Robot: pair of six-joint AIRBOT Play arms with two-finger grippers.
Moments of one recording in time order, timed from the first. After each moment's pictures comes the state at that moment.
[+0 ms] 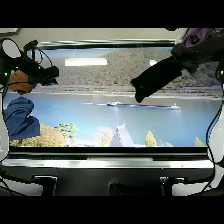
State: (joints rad) left arm -0.08 -1.68 2.00 1.41 -1.58 -1.83; right arm -0.12 -1.64 1.97 1.96 -1.20 -1.22
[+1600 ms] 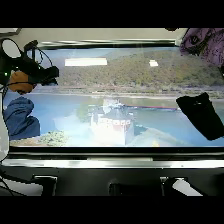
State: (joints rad) left arm -0.08 -1.68 2.00 1.41 -1.58 -1.83; right arm -0.87 -1.24 1.10 1.69 -1.27 -1.14
